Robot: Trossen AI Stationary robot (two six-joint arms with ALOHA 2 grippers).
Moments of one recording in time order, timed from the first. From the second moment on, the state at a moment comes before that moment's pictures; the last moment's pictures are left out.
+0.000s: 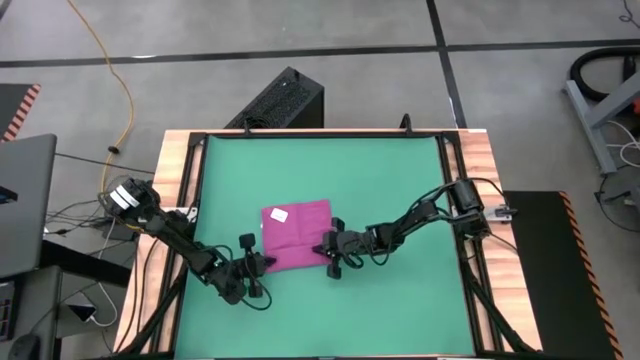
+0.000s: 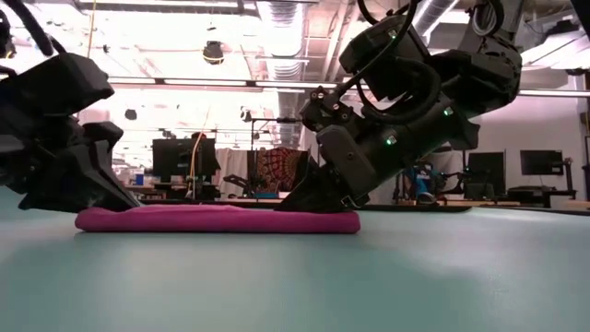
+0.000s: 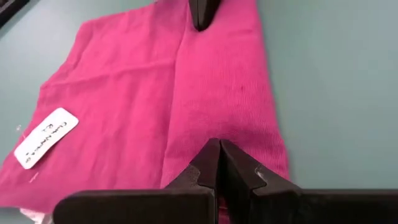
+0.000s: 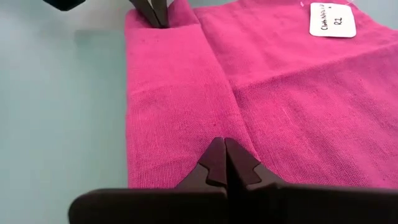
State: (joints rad) left arm -0.70 1.65 0.44 0.26 -0.80 -0.51; right arm 0.20 2.01 0.86 0.60 0.21 0.23
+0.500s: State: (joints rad) left arm -0.71 1.65 0.45 0.15 -0.76 -0.62; right arm 0.25 1.68 0.86 0.31 0.13 -0.02
